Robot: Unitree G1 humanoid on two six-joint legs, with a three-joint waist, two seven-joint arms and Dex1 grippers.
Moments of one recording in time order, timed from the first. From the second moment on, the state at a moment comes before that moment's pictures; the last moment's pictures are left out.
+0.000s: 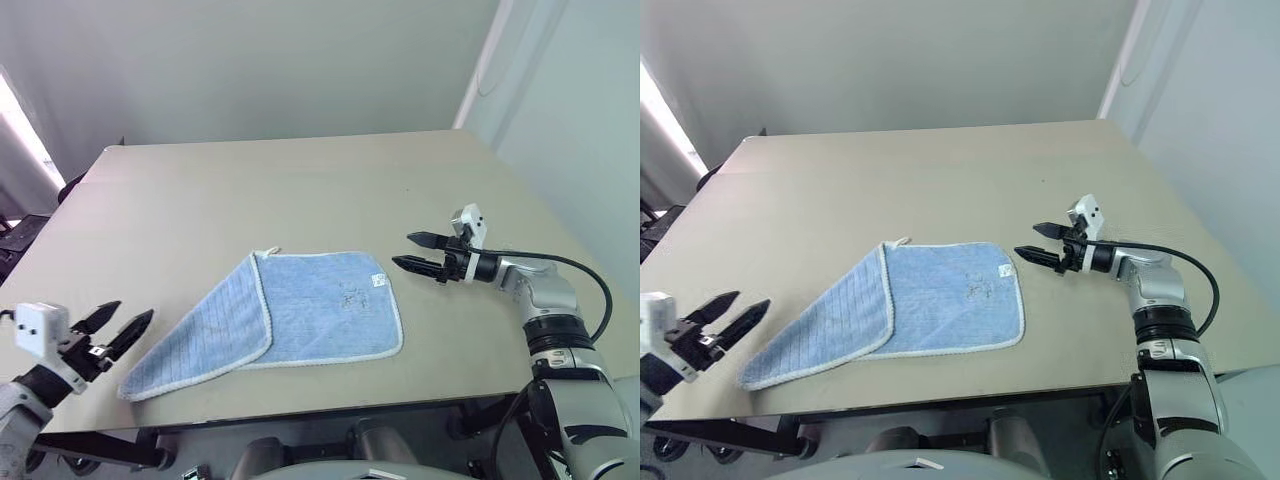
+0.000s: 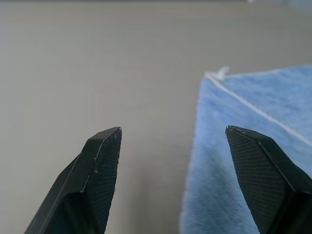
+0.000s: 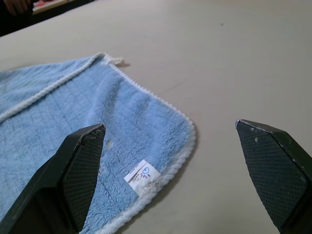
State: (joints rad) left arm 0.36 0.60 0.52 -0.22 -0.64 0.34 -0.76; right arm -0.57 -0.54 -0.07 0.61 0.28 0.28 1.21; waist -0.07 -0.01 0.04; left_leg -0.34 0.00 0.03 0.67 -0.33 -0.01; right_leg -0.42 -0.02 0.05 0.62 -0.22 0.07
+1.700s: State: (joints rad) left arm 0.26 0.59 0.25 -0.31 -0.49 0.32 -0.77; right arm -0.81 -0.28 0.10 1.10 -0.03 0.00 0.88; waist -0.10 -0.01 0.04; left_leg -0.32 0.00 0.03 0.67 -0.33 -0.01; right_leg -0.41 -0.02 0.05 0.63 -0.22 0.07
